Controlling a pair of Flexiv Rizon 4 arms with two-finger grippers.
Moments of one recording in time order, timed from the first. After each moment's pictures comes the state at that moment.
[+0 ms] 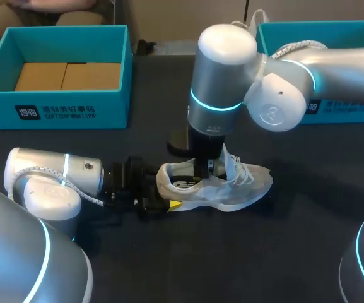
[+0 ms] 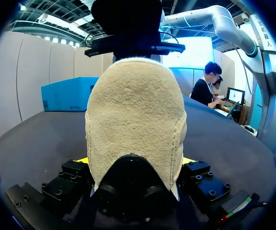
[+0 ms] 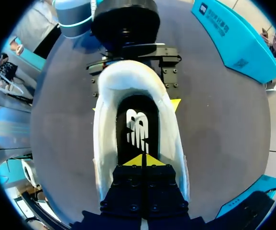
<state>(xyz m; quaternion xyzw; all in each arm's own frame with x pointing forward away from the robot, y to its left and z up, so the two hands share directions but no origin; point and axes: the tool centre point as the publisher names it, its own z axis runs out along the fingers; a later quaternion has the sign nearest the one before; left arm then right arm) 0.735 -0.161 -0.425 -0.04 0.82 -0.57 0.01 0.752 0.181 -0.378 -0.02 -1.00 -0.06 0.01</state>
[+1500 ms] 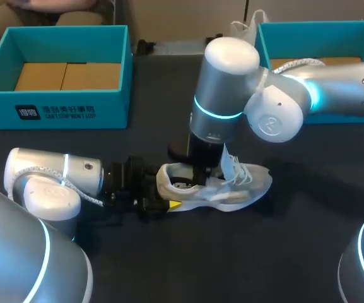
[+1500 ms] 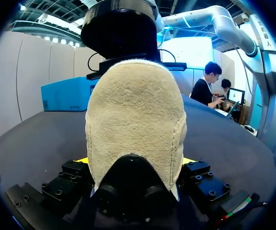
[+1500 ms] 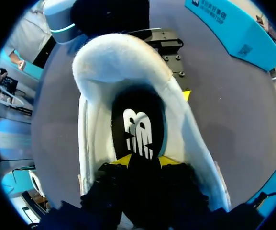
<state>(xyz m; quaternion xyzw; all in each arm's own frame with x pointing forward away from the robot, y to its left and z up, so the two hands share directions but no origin) 0.734 -0.161 -0.426 -0.04 0.82 -0.57 0.01 0.739 0.186 -0.409 -0.06 -0.99 -0.08 0.05</state>
